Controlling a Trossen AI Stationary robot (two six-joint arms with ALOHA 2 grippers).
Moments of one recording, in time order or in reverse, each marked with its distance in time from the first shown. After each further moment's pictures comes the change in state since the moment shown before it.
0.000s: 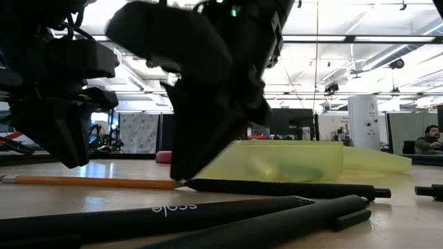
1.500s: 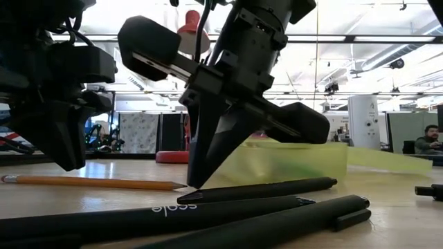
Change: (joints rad) left arm 0.000 -0.001 -0.010 -0.010 0.001 -0.105; right arm -0.062 -0.058 -0.114 0.090 -0.262 0.821
